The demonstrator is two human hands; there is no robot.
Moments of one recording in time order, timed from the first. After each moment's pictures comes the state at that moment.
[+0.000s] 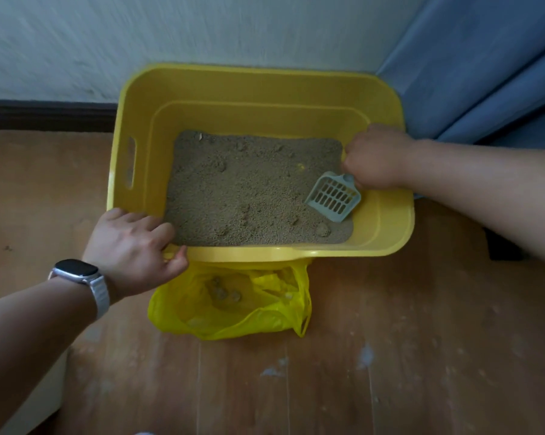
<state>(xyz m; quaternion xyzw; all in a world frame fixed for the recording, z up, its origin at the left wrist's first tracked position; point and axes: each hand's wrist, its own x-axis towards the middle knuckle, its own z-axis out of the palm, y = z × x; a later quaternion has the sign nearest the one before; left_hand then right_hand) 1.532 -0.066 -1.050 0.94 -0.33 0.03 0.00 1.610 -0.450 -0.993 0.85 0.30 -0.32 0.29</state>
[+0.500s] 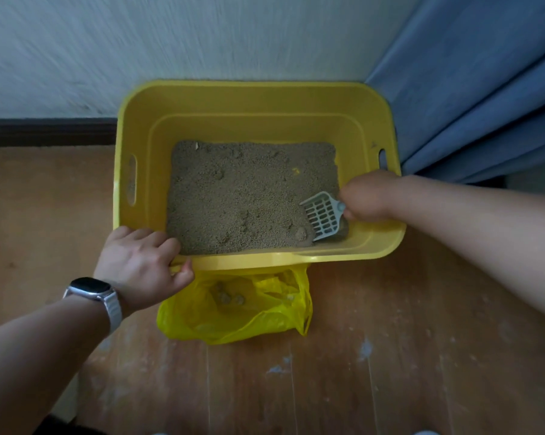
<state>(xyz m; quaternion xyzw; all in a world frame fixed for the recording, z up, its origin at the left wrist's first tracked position) 1.532 -0.066 -1.047 0.94 -0.33 0.01 0.00 1.580 -0.448 -1.013 0.86 0.14 -0.46 0.16</state>
